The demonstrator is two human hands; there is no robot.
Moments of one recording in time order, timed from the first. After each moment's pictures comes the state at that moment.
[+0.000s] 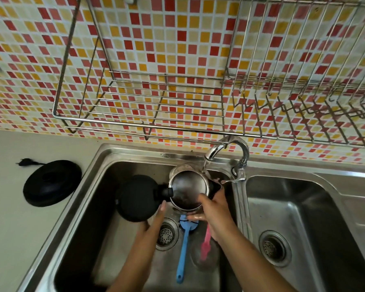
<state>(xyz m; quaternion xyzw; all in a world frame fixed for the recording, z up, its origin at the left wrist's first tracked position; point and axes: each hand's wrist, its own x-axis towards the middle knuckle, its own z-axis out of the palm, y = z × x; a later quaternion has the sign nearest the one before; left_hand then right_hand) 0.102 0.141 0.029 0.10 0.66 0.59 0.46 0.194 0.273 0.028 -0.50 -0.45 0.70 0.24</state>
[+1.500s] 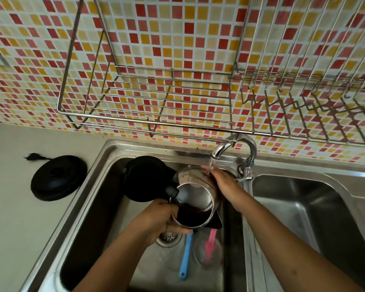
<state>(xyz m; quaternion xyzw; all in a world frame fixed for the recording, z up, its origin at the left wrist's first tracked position) 0.075 0.176 0.057 0.07 0.64 0.48 0.60 0.191 0.344 0.029 -0.40 -0.69 0.60 0.08</state>
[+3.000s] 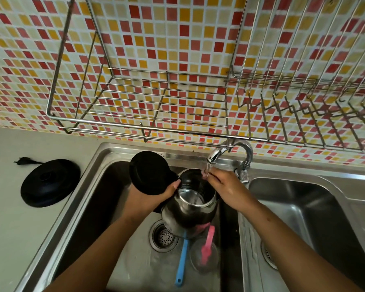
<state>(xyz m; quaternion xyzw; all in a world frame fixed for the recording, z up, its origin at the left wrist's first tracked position) 0.039 0.193 0.035 0.26 0.74 0.54 0.29 0.204 0.357 0.033 -0.29 -0.84 0.43 0.14</state>
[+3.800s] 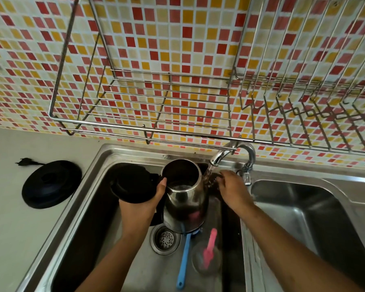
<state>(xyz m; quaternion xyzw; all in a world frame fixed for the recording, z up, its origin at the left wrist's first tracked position) 0.051 0.185 0.030 0.16 0.74 0.63 0.17 0.200 0.374 -0.010 -0.46 -0.84 0.27 0.10</state>
